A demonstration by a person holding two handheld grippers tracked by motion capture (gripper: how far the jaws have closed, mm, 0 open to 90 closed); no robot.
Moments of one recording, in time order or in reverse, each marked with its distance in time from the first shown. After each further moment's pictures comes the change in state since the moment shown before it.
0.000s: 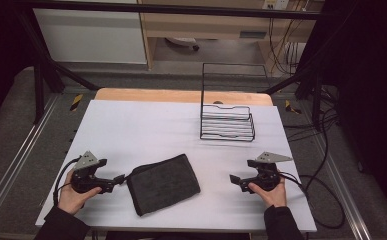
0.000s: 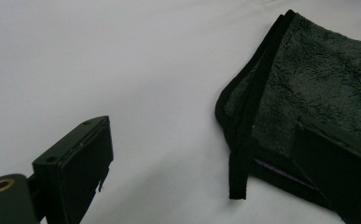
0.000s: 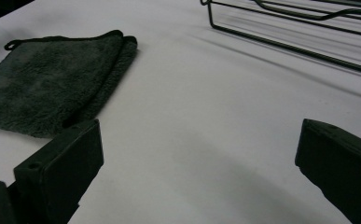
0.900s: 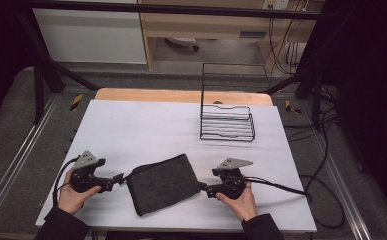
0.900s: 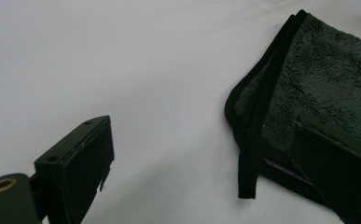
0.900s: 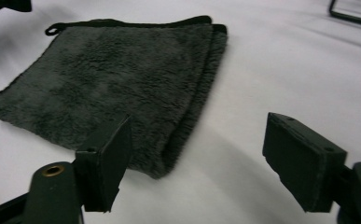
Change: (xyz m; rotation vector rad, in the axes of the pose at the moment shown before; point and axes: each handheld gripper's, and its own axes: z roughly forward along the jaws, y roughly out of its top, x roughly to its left) left arm 0.003 0.000 -0.001 0.005 0.027 -0.019; right arm 0.080 0.012 0.056 0.082 0.048 -0.030
